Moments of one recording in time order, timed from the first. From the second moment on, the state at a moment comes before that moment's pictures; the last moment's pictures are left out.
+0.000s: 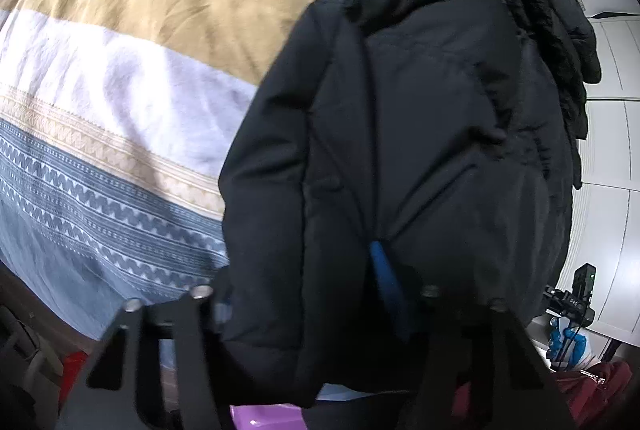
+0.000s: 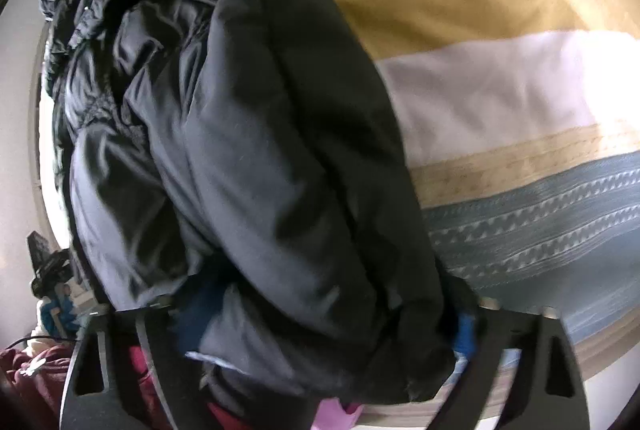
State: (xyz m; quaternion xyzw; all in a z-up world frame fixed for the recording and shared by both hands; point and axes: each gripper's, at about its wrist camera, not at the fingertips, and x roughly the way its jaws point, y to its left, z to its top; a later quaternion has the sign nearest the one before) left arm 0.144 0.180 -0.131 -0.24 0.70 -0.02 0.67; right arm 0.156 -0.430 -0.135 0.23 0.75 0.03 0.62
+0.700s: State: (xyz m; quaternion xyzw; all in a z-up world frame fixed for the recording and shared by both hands) left arm 0.185 0.152 -0.008 -0.30 0.61 -0.05 0.73; right arm 0.217 -0.413 0.003 0.23 0.66 0.11 0.71
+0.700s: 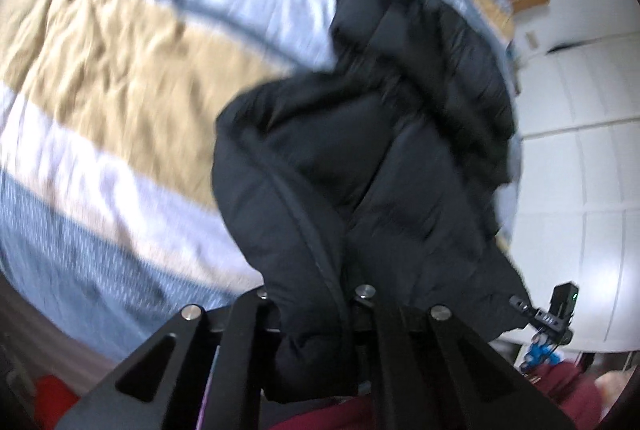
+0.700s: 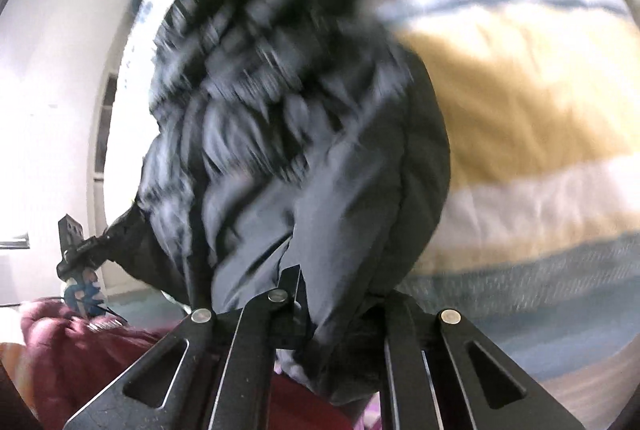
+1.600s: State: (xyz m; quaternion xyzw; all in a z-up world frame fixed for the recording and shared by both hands) left arm 0.514 0.205 0.091 -0.36 0.45 -0.08 0.82; right arm 0.505 -0.457 0.090 0.33 0.48 0.01 0.81
